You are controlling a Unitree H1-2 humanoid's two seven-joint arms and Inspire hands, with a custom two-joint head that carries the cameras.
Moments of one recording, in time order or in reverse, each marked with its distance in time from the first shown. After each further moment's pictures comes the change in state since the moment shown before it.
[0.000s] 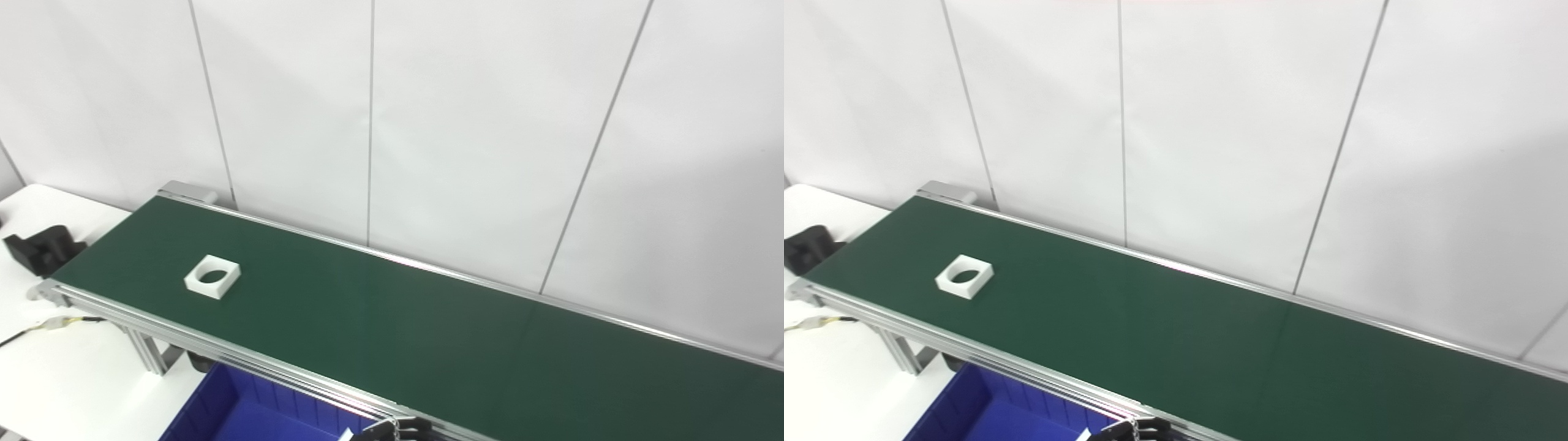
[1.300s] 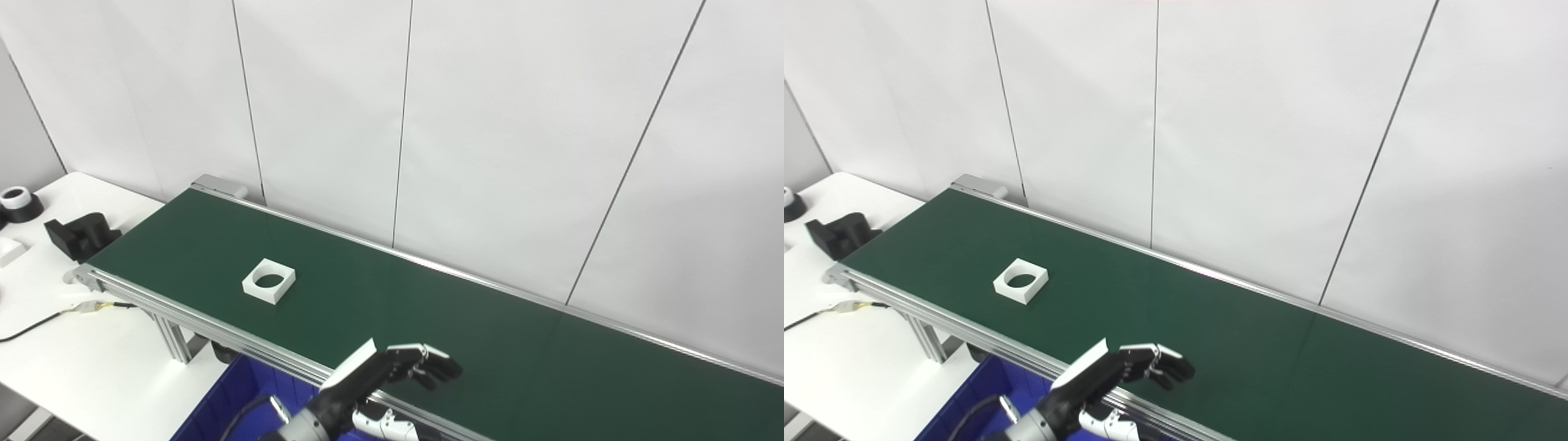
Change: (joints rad) left arm -0.114 0.214 -0.014 -0.543 0.185 0.338 -0.041; right arm -0.055 0.015 -0.006 0.064 0.010 0.000 0.000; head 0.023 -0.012
